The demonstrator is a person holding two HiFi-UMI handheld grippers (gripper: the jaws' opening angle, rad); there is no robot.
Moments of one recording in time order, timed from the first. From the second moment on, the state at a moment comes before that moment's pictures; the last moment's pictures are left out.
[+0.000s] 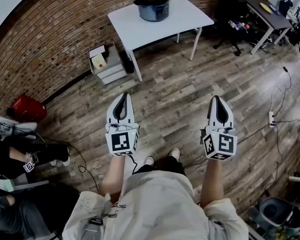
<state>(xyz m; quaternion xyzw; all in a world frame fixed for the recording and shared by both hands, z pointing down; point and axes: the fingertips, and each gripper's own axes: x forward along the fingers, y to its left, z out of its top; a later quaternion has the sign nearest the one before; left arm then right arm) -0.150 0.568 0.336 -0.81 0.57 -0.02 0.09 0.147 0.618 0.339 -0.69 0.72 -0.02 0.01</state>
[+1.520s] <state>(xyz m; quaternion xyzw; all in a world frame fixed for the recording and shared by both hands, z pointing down) -0.043 0.451 0.363 -0.80 0.59 -0.04 0.05 0.235 0.489 0.362 -0.63 0.77 -0.02 0.01</state>
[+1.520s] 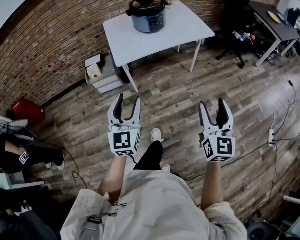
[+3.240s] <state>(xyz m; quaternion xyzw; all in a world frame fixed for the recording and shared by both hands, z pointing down) -0.158 0.069 0.384 -0.76 0.65 -0.03 0.01 0.113 0.061 0.360 -0.56 0.83 -0.01 -0.04</state>
